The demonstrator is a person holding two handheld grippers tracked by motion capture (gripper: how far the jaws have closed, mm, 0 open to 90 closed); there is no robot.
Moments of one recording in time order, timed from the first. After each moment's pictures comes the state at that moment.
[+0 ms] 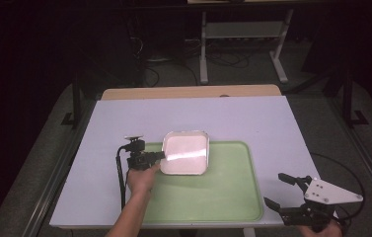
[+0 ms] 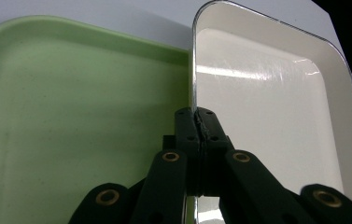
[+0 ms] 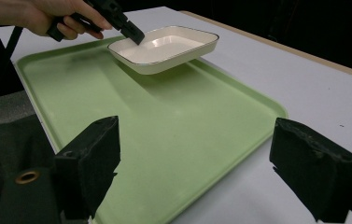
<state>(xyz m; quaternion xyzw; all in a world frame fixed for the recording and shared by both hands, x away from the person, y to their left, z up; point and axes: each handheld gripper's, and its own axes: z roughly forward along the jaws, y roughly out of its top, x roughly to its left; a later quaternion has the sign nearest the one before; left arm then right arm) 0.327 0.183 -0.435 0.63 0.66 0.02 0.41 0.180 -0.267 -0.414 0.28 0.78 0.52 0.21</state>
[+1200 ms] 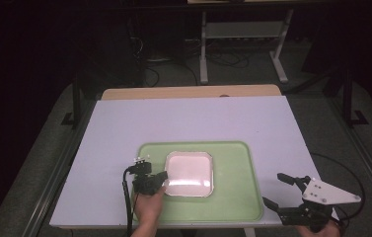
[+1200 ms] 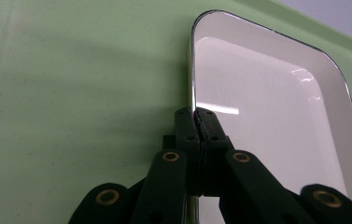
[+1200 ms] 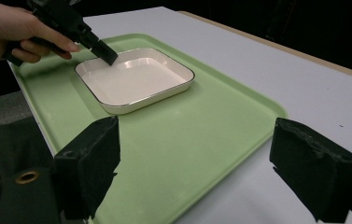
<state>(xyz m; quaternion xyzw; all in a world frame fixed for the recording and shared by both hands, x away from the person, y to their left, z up) 0.265 0.158 -0.449 0.63 0.68 0.07 0.37 0.180 -0.264 -0.415 0.29 0.78 0.52 0.21</state>
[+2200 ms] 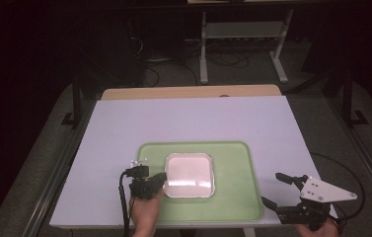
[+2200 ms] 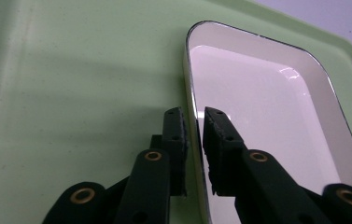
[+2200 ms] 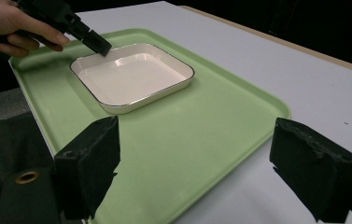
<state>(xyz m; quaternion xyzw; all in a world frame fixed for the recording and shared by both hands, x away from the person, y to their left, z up) 0.253 0.166 -0.445 0.64 0.66 0.09 0.39 0.184 -0.262 -0.417 0.29 0.78 0.51 0.21</state>
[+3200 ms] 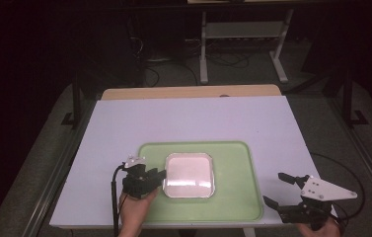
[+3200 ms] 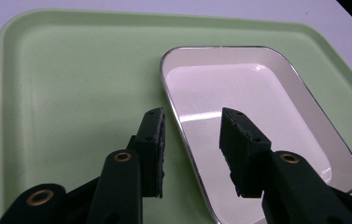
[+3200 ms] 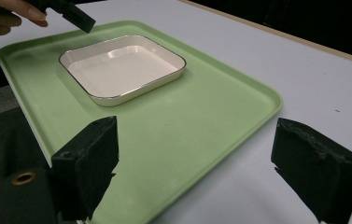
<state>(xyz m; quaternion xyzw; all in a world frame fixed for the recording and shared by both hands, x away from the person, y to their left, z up) 0.251 0.178 -0.425 0.71 0.55 0.12 0.41 0.186 -0.267 -0.421 0.30 0.78 0.50 0.21</state>
